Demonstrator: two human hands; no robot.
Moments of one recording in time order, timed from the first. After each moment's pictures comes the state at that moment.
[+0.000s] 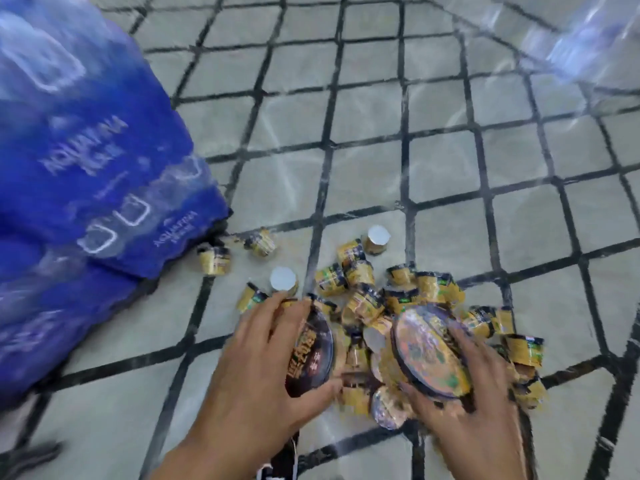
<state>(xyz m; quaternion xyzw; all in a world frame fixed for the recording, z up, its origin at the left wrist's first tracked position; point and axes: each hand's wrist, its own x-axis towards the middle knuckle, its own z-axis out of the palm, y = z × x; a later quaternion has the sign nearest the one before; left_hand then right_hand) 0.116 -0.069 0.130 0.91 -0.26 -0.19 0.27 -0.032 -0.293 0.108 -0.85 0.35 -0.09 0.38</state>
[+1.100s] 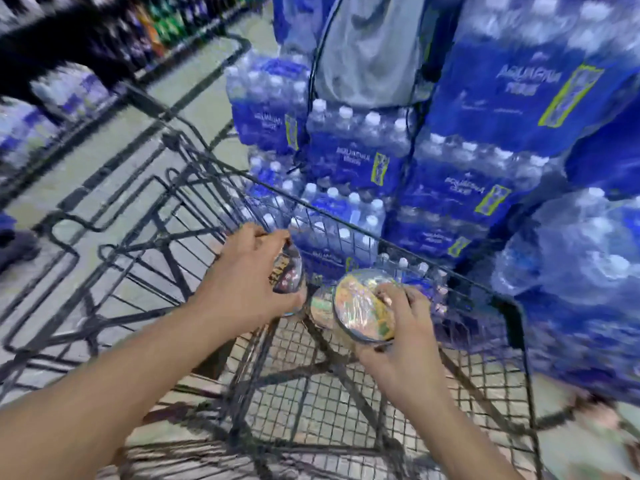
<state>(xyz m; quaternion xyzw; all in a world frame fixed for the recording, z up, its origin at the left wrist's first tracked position) -0.163 0.890 0.309 0.93 0.31 0.00 0.17 -0.038 0.663 0.230 -0.85 -0.34 0.13 0.39</state>
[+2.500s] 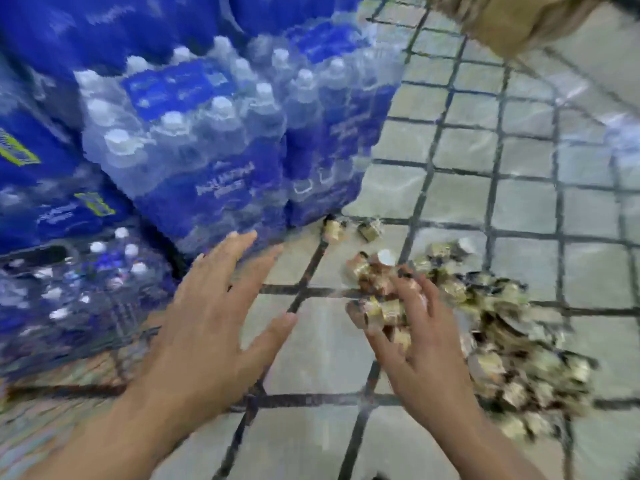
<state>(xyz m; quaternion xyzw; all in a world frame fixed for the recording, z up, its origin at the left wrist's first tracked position) 0.009 0.391 0.267 0.95 -0.17 -0.03 0.25 -0.049 0.113 0.229 -0.96 0.09 -0.01 0.27</state>
